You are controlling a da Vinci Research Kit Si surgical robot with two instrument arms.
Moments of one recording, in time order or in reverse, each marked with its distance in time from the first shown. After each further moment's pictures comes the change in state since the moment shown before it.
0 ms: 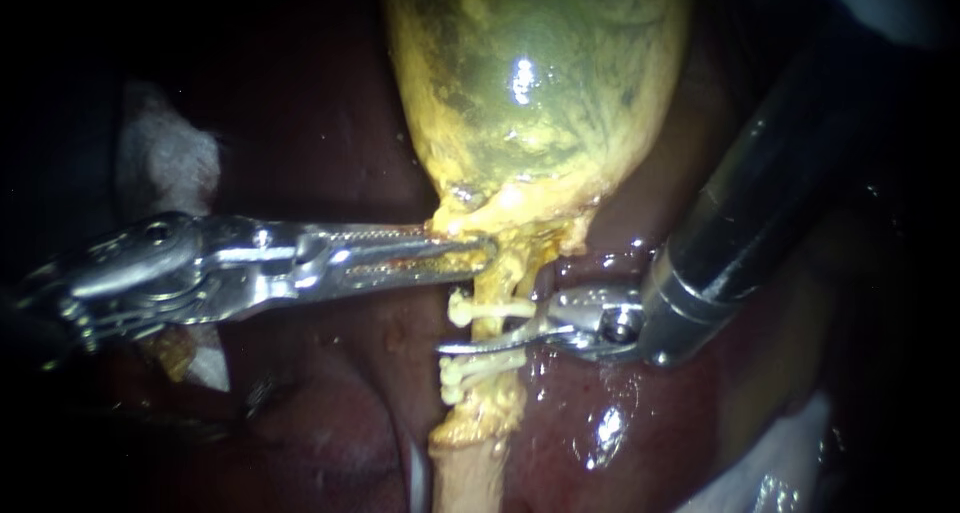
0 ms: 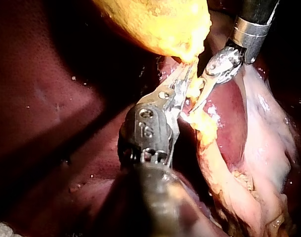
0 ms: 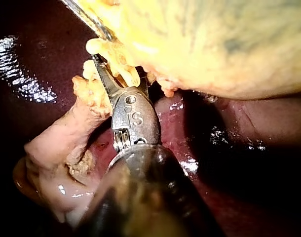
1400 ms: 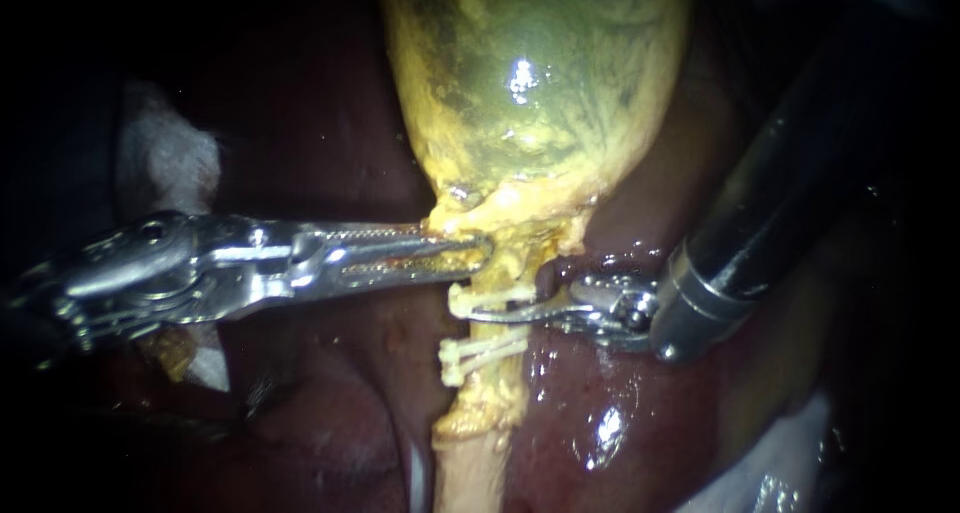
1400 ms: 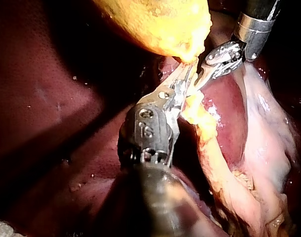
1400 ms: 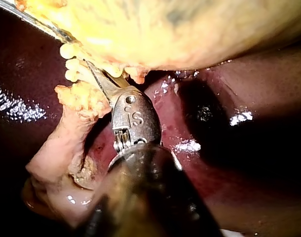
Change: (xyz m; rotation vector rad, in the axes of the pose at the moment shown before) right arm 0.000 0.002 -0.002 0.043 0.024 0.139; left arm 0.000 0.000 0.000 0.003 0.001 -0.001
